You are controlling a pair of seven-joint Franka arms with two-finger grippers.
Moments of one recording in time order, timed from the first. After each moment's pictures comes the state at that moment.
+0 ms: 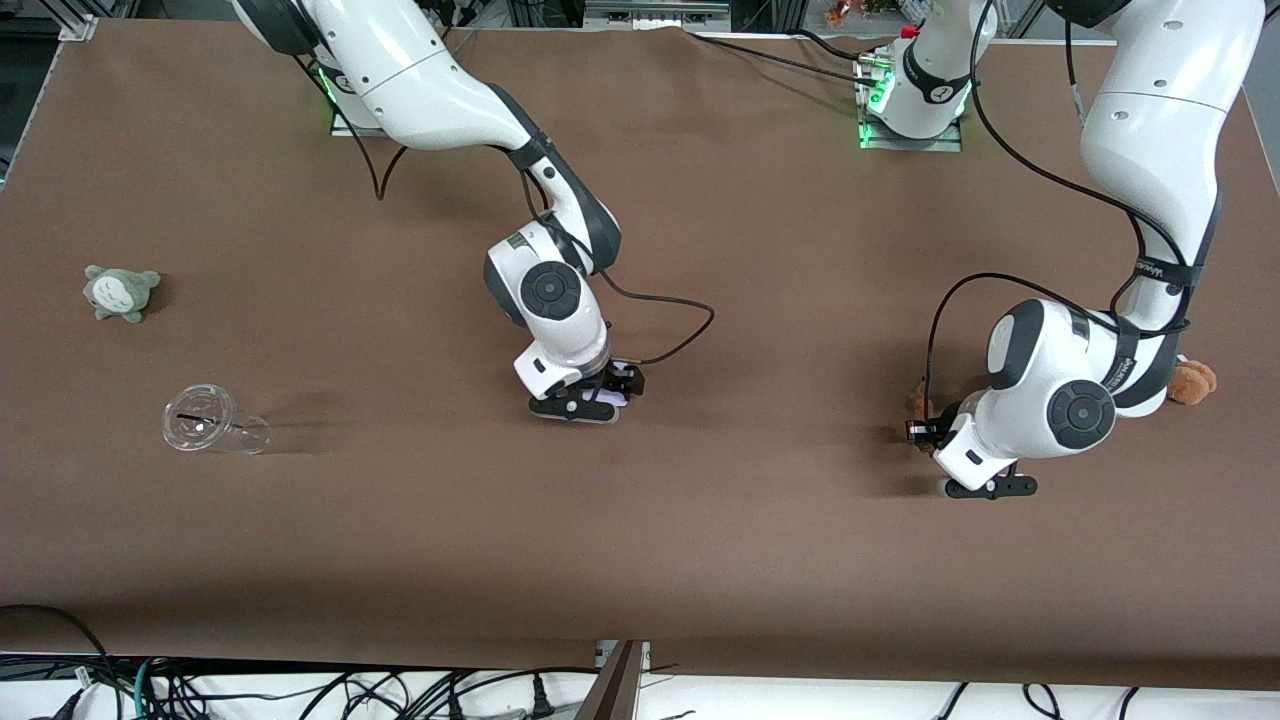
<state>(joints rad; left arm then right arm) 0.19 0.73 -0.35 -1.55 0.20 2.08 -0.27 0.66 0.86 0.00 -1.43 0.01 2.42 0.77</state>
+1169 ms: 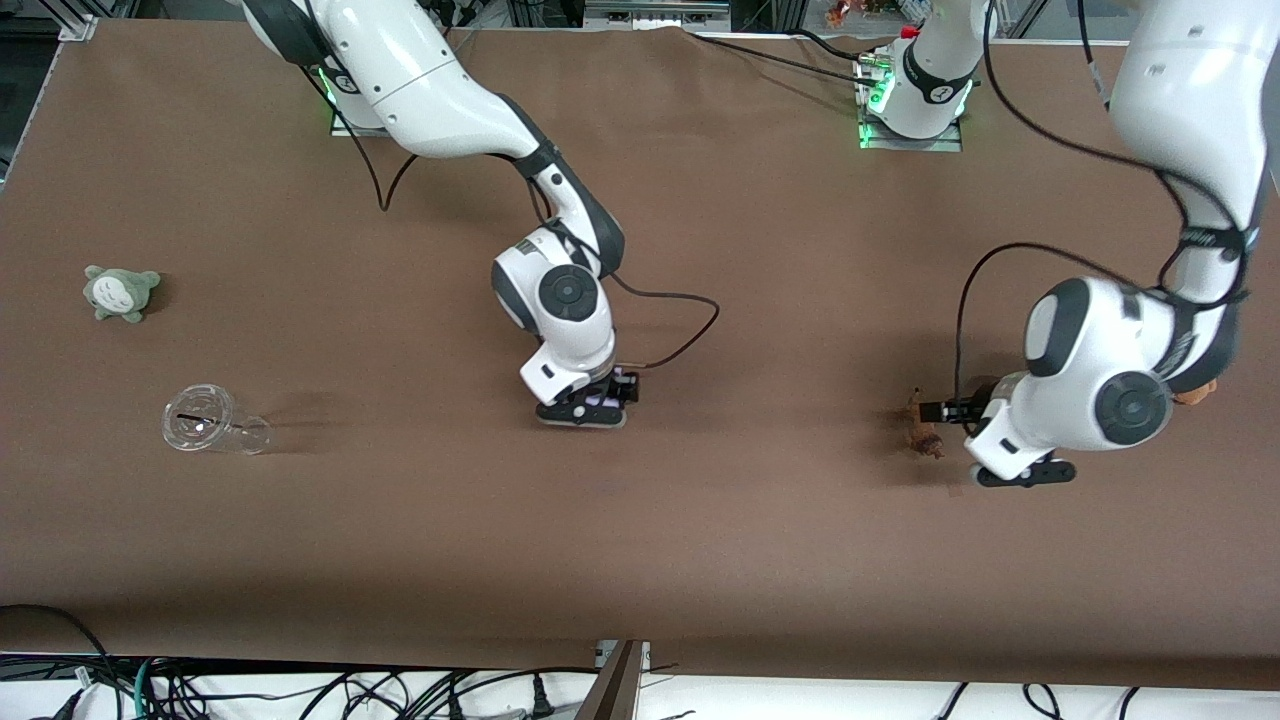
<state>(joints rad) 0.21 0.58 -0.36 -1.51 0.17 1.84 -0.27 0.65 0.89 -0.03 -1.37 -0.07 2.38 0.77</state>
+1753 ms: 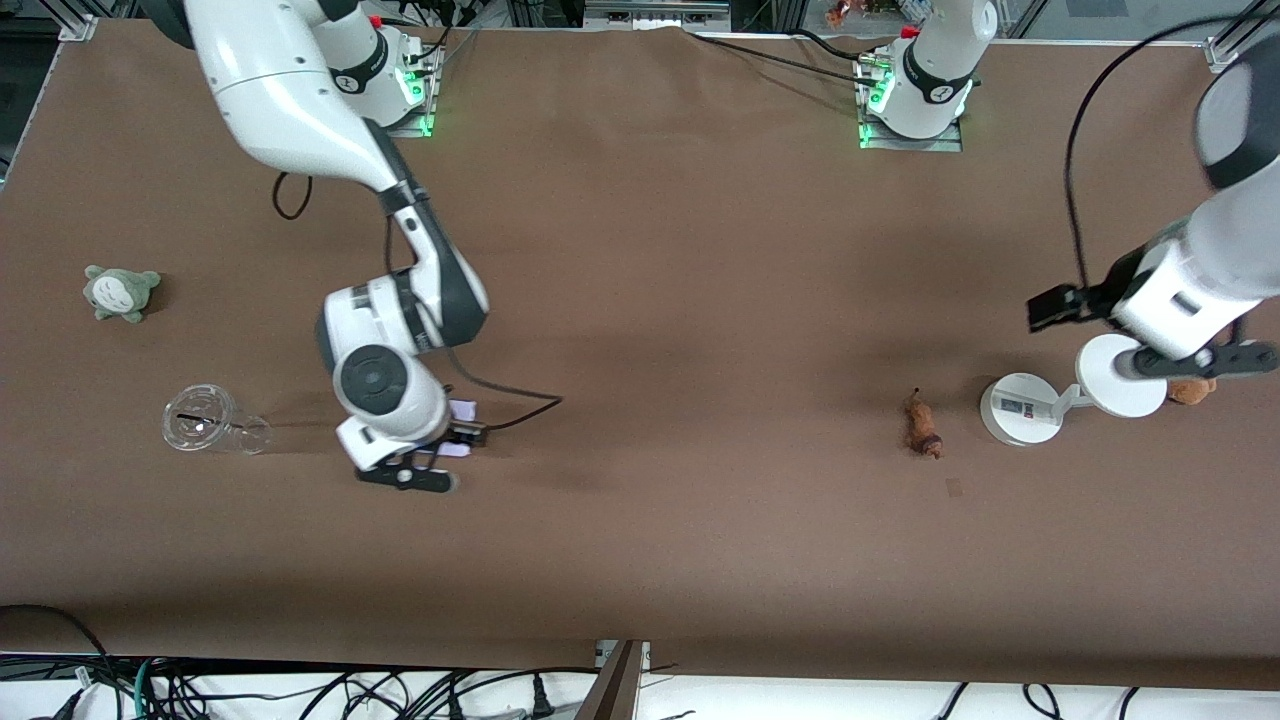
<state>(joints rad) 0.28 0.19 -0.36 -1.51 0.10 1.59 -0.15 0.35 0.79 -0.05 -1.36 -0.07 2.07 0.48</state>
